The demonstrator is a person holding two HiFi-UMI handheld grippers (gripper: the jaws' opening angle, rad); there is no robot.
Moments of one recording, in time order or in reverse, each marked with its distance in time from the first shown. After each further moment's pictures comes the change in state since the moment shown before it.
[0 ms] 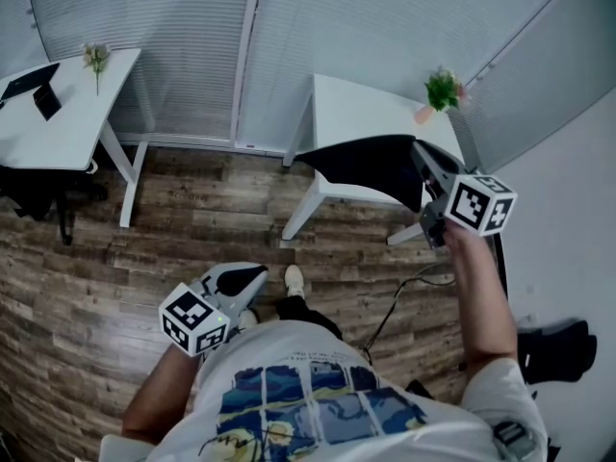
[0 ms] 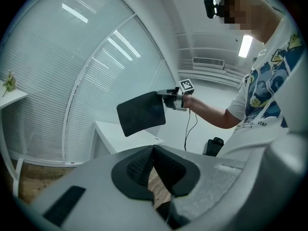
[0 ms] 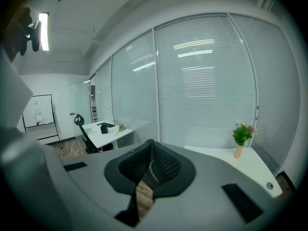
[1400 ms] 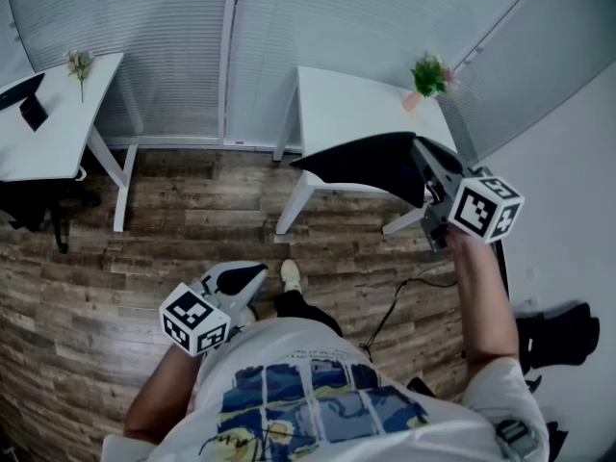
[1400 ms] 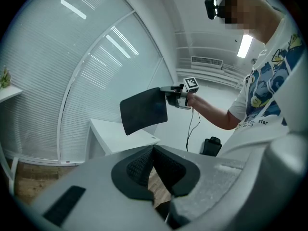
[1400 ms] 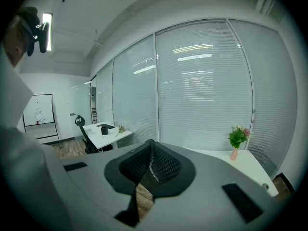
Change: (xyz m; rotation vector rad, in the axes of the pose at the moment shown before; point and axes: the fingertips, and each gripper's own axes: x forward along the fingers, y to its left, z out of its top) left arm 0.024 -0.014 -0.009 -0.003 0.017 -0.036; right arm -0.040 -0.008 -0.003 -0.007 -0.025 -0.032
